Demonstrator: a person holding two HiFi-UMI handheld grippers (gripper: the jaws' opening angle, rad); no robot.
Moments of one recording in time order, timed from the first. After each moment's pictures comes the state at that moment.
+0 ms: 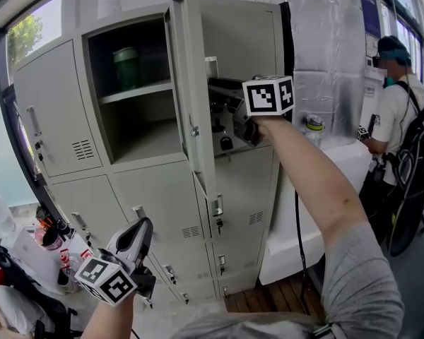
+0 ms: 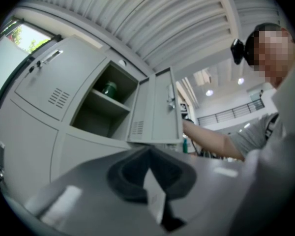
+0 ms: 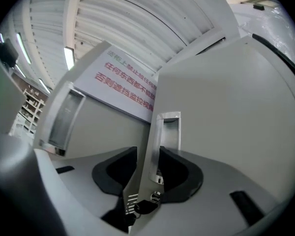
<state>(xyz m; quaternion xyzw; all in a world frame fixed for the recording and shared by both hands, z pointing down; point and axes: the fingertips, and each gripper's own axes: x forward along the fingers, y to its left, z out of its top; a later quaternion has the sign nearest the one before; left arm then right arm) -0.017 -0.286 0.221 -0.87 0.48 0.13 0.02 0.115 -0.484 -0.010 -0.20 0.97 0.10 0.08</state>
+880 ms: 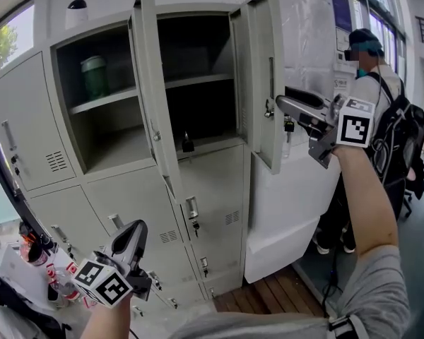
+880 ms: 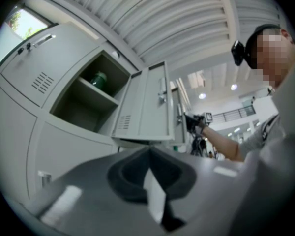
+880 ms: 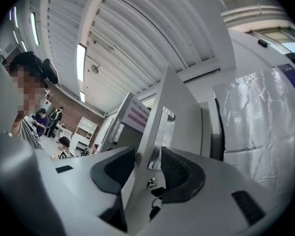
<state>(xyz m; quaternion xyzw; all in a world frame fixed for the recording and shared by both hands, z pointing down) 0.031 -0.300 0.224 -0.89 0.43 0.14 0.01 0.344 -0.371 0.003 -0.26 0.95 0.17 0.07</state>
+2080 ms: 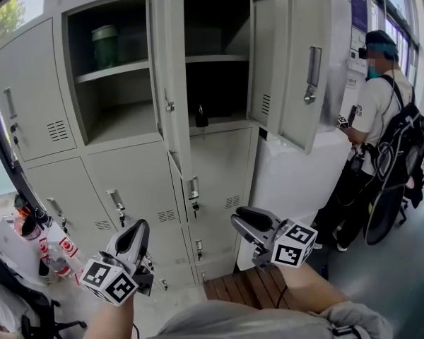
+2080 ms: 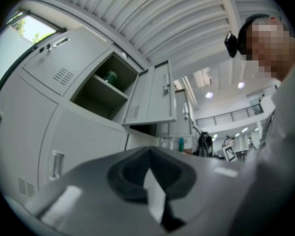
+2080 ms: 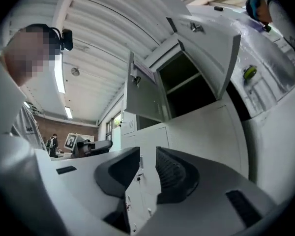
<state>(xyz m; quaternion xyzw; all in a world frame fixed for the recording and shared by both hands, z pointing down) 0.018 -0.288 0.287 -0.88 0.46 0.14 0.00 0.232 -0.327 0.310 -0.28 0.95 -0.03 0.09</state>
